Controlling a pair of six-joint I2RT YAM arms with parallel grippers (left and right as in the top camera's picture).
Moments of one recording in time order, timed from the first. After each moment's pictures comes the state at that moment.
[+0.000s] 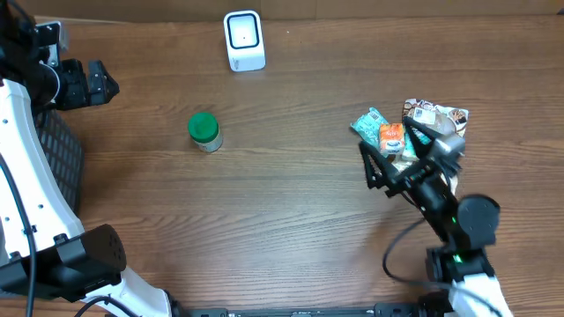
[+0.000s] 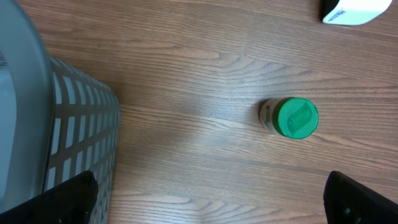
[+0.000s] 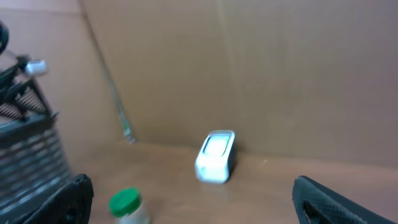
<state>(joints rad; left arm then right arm) 0.36 1.86 2.25 -1.56 0.14 0.14 0.13 0.88 0.29 0.73 -0.45 0.33</state>
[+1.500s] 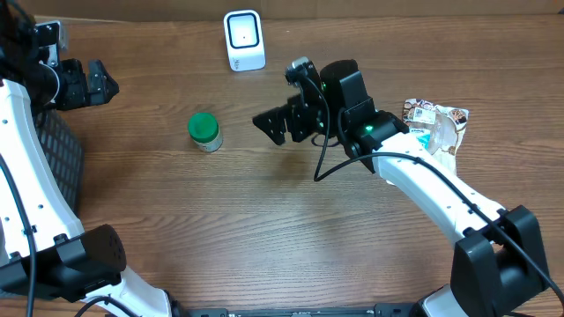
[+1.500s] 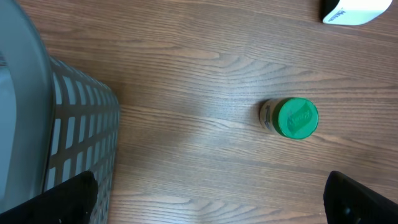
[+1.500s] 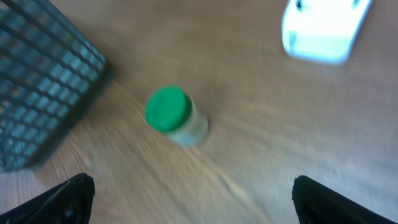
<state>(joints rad) 0.36 1.86 2.25 -1.56 0.14 0.14 0.48 1.70 1.26 -0.26 -0.47 0.19</state>
